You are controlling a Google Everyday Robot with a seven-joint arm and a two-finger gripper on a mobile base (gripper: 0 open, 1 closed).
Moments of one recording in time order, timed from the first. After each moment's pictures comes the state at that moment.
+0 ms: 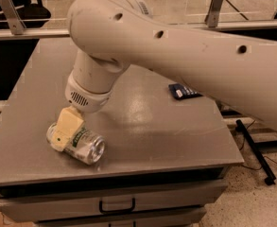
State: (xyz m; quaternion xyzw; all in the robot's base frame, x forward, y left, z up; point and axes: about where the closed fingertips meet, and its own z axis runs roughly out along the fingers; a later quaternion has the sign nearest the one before) arm 0.457 0.139 0.855 -0.56 0.80 0.15 0.16
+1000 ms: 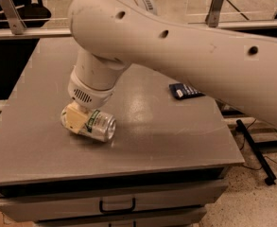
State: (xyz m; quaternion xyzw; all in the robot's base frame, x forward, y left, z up) arm 0.467 0.126 0.862 -0.55 0.80 0.12 0.18
